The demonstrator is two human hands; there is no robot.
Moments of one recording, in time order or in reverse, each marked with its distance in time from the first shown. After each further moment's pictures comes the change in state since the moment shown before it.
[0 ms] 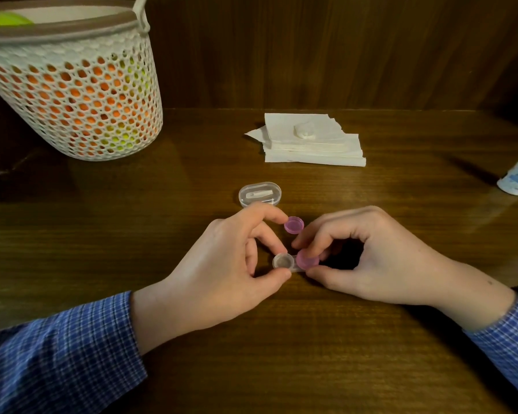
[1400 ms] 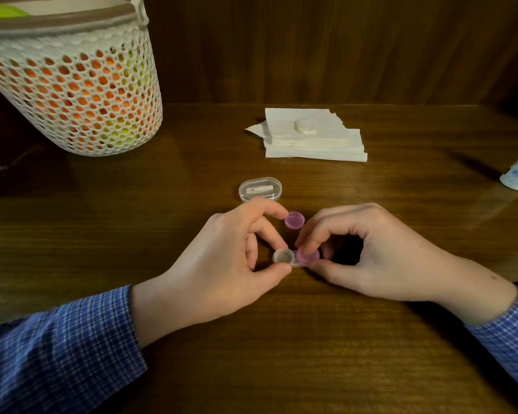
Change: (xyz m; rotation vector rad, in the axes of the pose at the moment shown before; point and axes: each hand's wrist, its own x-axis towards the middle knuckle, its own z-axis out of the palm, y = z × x) left_hand 0.001 0.002 -0.001 0.003 -0.005 -0.014; right_hand -0.001 0.003 -0.001 0.006 -0.040 0.005
